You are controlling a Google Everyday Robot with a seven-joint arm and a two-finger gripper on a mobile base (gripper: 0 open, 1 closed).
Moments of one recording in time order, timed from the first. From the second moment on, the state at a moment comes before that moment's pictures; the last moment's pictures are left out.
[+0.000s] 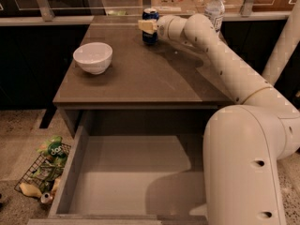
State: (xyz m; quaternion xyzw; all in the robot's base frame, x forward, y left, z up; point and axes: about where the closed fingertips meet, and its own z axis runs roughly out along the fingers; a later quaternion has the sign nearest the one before) arm 0.929 -0.020 0.881 -0.23 0.72 0.25 0.61
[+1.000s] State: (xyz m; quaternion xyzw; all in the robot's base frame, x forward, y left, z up) arm 0.868 -0.038 0.952 -0.27 0.72 0.20 0.61
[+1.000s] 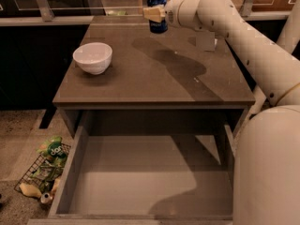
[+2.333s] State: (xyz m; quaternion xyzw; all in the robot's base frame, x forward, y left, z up) arm 0.698 -0.109 1.006 -0.24 0.71 0.17 0.64
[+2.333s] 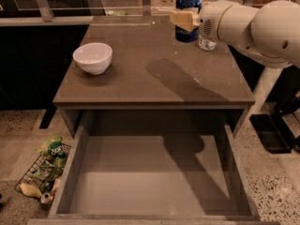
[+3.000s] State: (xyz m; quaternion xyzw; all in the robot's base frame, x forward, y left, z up) arm 0.699 -0.104 1.005 -0.24 0.71 0.18 0.64
